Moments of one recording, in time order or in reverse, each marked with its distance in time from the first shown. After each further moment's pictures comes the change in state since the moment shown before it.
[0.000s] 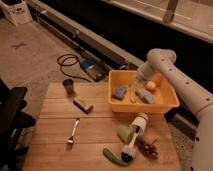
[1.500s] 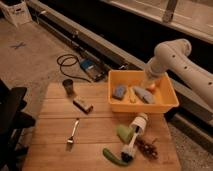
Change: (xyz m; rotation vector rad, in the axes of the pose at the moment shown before) arm 0.012 0.017 -0.115 0.183 0.151 -0.047
